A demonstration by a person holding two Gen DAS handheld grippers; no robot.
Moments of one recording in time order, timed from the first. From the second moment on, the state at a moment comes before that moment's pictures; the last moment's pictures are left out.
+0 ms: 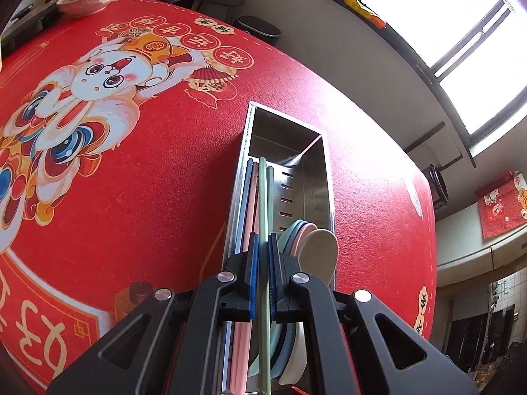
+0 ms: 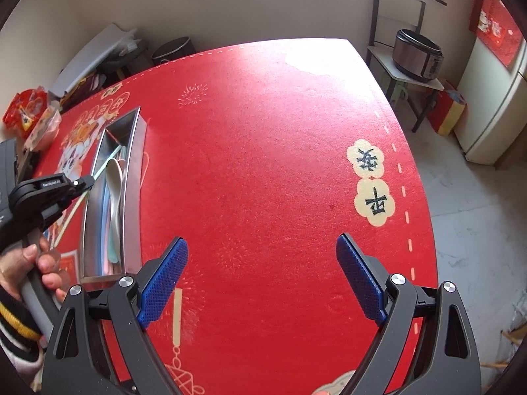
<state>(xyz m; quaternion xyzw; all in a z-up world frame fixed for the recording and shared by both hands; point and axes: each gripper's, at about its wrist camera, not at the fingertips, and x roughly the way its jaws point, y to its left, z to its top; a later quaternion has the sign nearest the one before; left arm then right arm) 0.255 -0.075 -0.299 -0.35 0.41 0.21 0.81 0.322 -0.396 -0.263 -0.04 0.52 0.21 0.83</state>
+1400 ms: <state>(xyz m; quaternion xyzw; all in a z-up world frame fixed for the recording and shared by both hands) 0.095 -0.036 -0.060 -0.03 0.27 0.09 0.96 0.184 -0.291 -0.087 0.01 0.33 0.07 0.94</state>
